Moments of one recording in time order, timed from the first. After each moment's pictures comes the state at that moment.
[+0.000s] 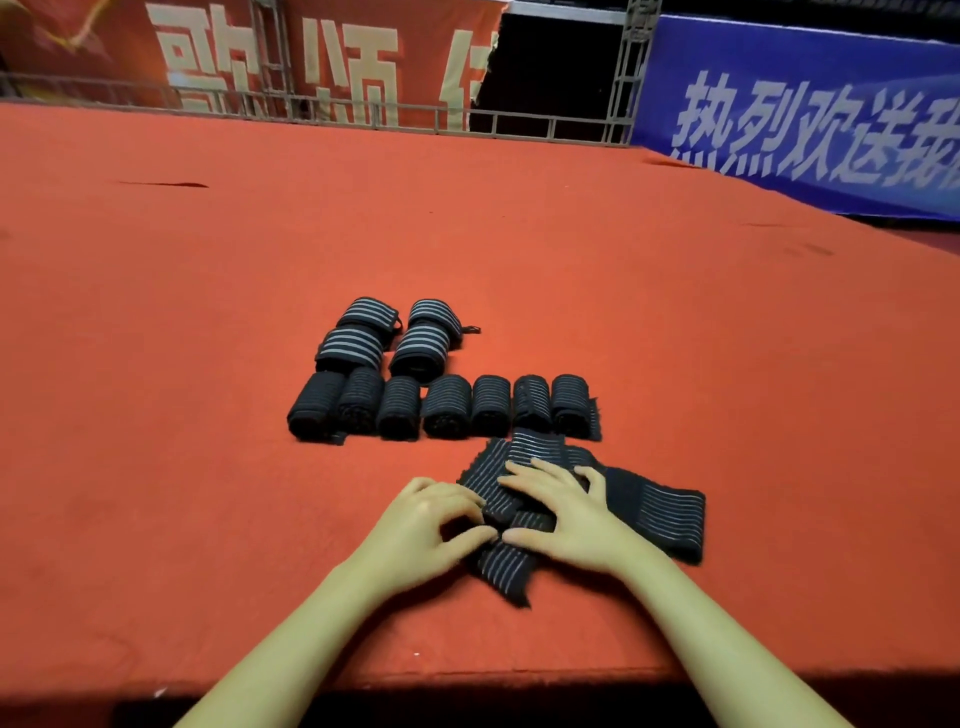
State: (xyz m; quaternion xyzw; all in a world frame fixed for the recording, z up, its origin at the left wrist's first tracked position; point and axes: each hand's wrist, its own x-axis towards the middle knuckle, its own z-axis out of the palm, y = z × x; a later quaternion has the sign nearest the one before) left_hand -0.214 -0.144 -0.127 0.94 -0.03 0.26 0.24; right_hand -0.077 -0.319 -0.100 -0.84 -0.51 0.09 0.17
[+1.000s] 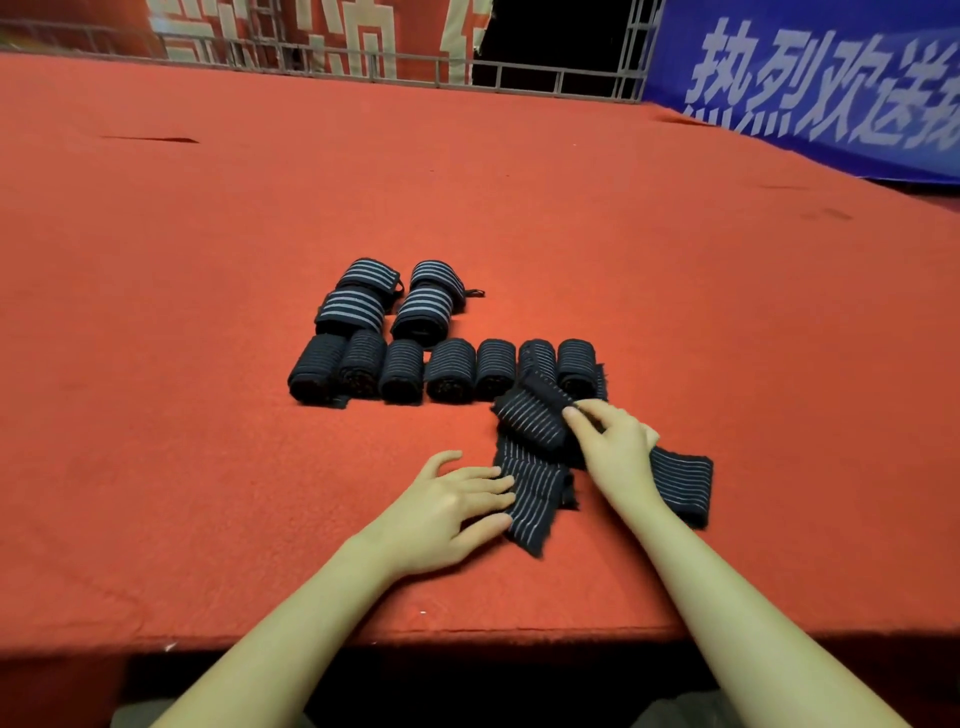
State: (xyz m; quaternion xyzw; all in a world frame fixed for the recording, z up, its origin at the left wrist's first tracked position) left_hand -0.224 -0.155 -0.145 0.97 -0.09 0.18 0.15; right_hand -0.064 -0.309 -0.105 -0.86 -0.26 -0.07 0.43
